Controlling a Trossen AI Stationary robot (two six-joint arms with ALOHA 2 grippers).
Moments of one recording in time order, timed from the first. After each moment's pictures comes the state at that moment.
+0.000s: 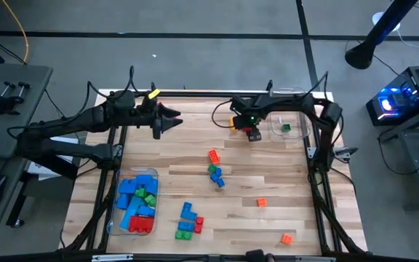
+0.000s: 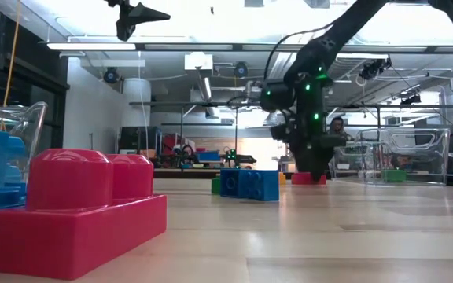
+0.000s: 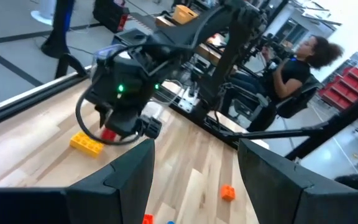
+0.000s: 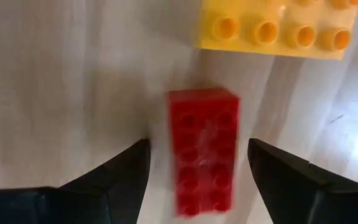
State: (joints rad) left arm 0.27 0.93 0.91 -0.21 0.09 -0.47; right arm -0.51 1.91 1.21 -0.76 0.10 -0.69
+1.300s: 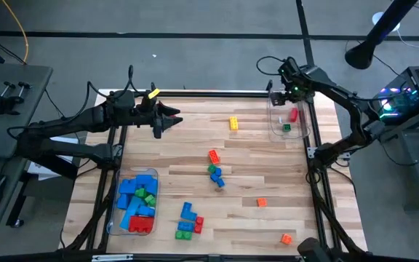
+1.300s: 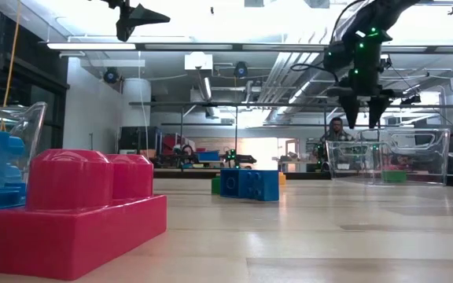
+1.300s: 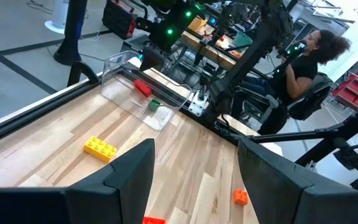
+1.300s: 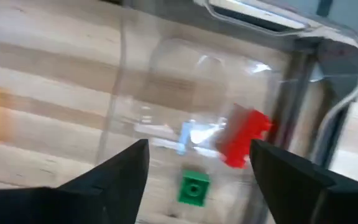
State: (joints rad) left arm 0.27 0.93 0.91 -0.21 0.06 -0.43; right arm -0.97 1.45 1.20 -1.08 0.11 0.33
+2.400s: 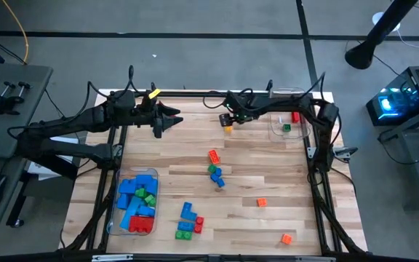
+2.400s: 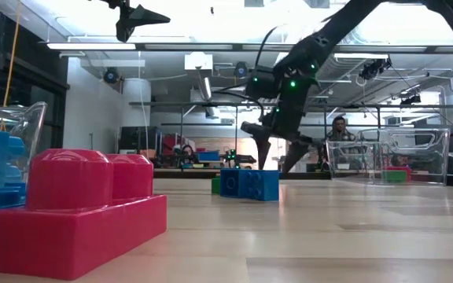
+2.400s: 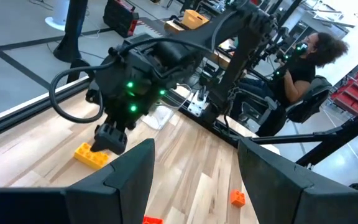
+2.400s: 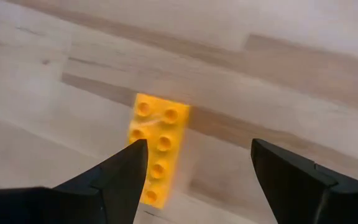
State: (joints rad) left arm 0.27 0.93 0.91 -0.21 0.06 -0.46; right arm -0.47 1.93 1.29 -0.56 0.12 0.76
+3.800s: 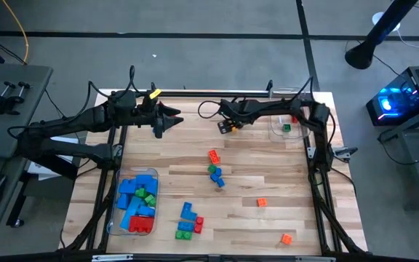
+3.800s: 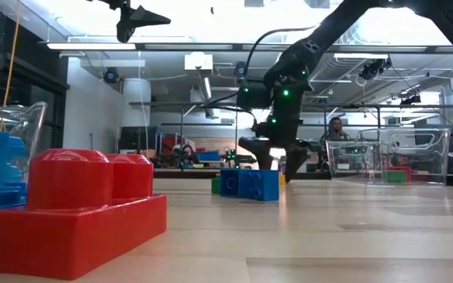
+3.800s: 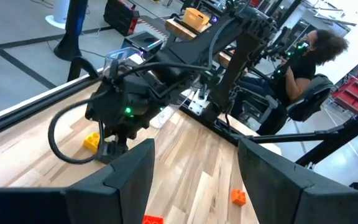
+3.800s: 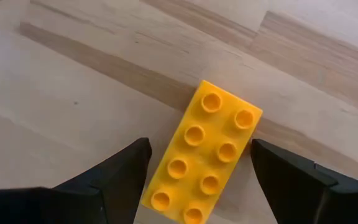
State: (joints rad) left arm 0.27 0.94 0.91 -0.21 0.06 -0.46; right arm -0.41 2.02 1.33 -0.62 0.19 0.67
